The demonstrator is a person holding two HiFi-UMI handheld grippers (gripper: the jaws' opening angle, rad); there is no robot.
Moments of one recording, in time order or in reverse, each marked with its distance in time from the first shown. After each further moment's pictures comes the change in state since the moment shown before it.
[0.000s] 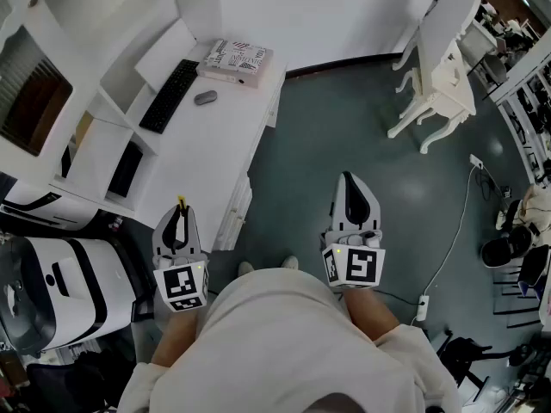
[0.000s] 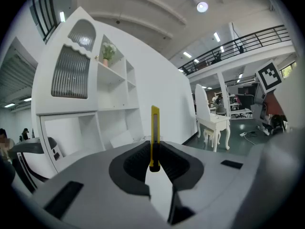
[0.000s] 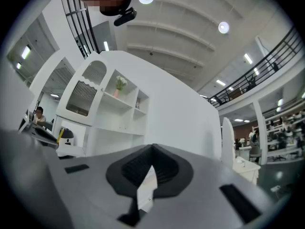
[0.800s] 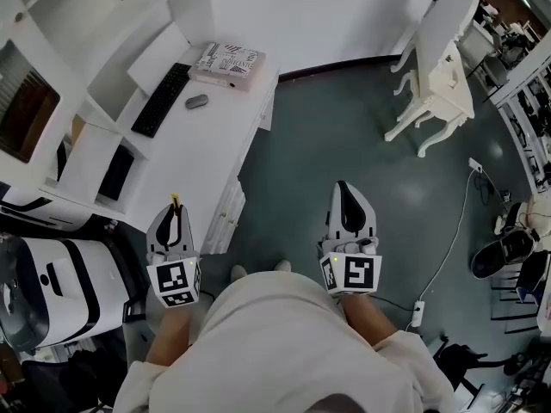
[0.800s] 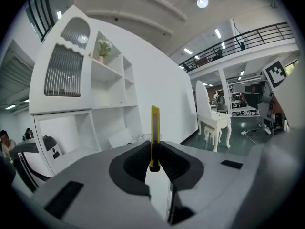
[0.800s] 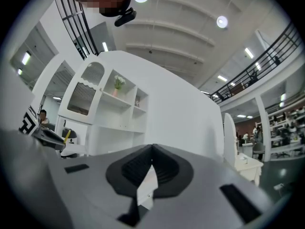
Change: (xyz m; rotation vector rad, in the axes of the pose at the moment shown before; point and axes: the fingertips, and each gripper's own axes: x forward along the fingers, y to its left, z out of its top) left arm 0.026 -0.031 0.000 0.003 0.043 0.014; right arm -0.003 -0.042 -0.018 0.024 0.028 0.043
